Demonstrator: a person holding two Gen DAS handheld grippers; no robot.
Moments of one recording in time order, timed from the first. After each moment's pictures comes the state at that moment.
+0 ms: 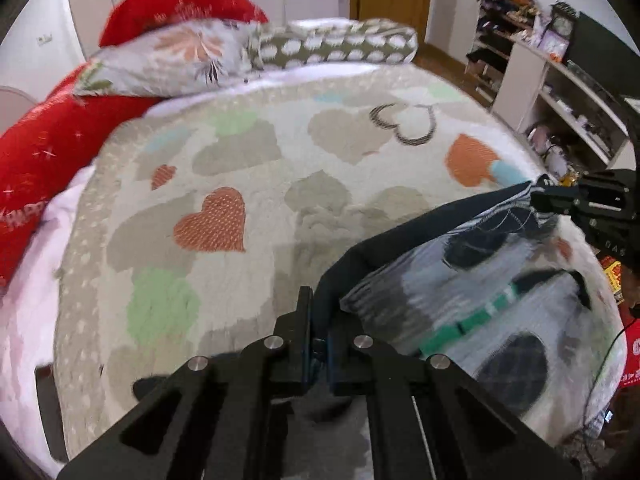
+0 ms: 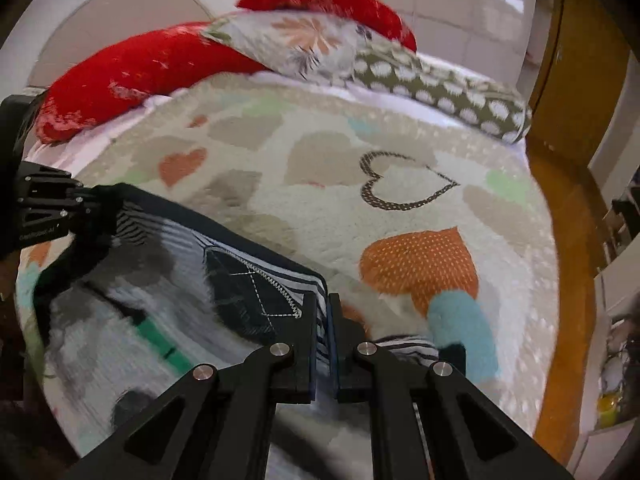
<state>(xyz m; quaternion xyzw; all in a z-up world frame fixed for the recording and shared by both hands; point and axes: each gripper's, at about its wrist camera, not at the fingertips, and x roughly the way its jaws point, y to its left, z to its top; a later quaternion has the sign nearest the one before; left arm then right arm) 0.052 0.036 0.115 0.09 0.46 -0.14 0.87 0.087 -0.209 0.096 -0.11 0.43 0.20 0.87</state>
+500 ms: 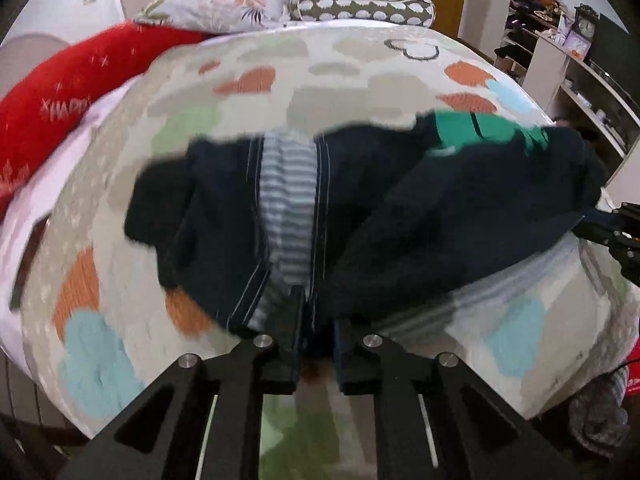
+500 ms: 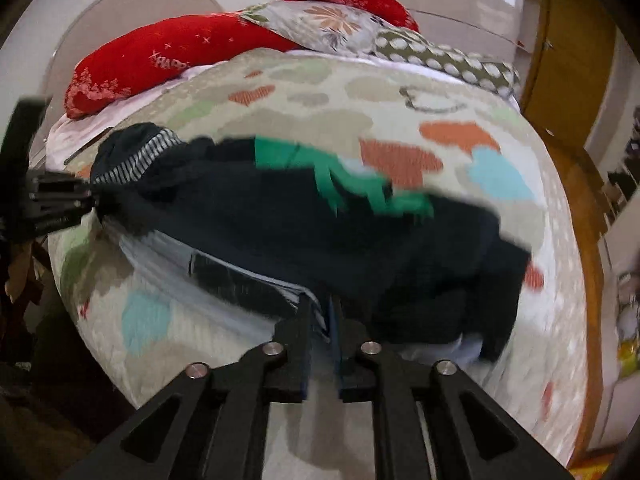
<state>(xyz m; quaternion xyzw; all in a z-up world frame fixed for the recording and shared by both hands) -0.088 0.066 0.037 0.06 0.49 -0.08 0.87 -0.089 -0.196 0.038 -0.07 0.44 0.19 0.87</state>
